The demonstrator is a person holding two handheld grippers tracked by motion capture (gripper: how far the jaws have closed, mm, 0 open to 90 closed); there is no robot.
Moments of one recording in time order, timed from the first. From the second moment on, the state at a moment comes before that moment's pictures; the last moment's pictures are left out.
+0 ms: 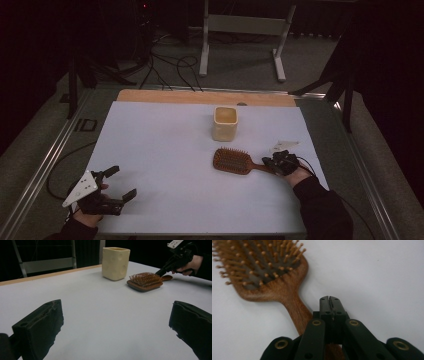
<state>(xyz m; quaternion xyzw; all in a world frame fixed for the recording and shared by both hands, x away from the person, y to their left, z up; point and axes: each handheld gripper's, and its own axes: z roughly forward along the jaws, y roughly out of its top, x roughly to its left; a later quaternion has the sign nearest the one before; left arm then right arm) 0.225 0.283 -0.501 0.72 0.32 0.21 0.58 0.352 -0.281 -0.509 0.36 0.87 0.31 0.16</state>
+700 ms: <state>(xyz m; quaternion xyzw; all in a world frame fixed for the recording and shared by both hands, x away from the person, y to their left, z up) 0.225 0.284 -0.500 0.72 0.32 0.21 0.58 0.321 -0.275 -0.510 0.35 0.87 0.32 0.15</state>
